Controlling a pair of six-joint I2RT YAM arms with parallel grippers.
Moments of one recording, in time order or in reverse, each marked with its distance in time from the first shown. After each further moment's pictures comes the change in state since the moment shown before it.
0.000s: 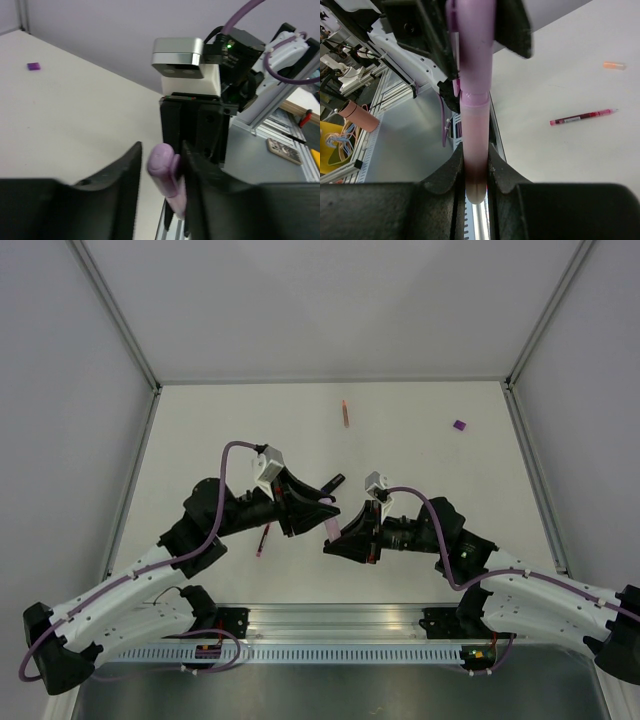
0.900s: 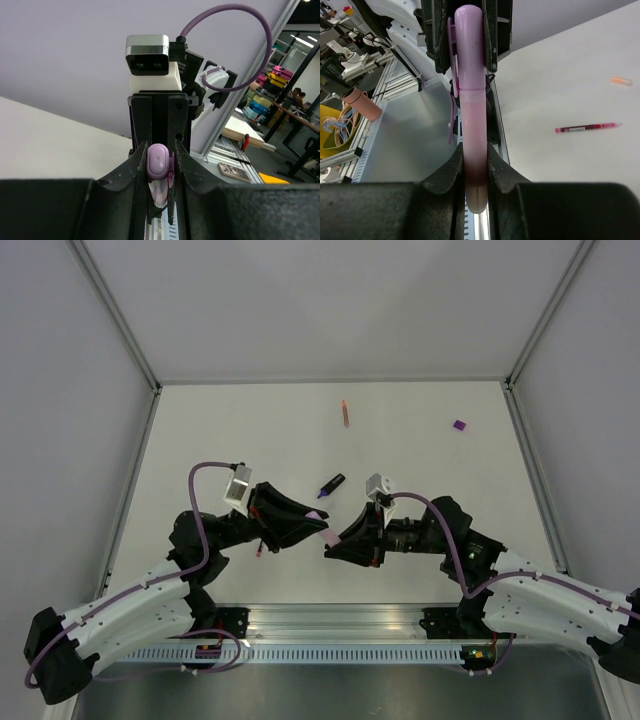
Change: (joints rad) left arm 0.018 -0.064 -0.290 0.557 0.130 -0.278; right arm 0.027 -0.035 0.050 -0.076 -0.001 -0.066
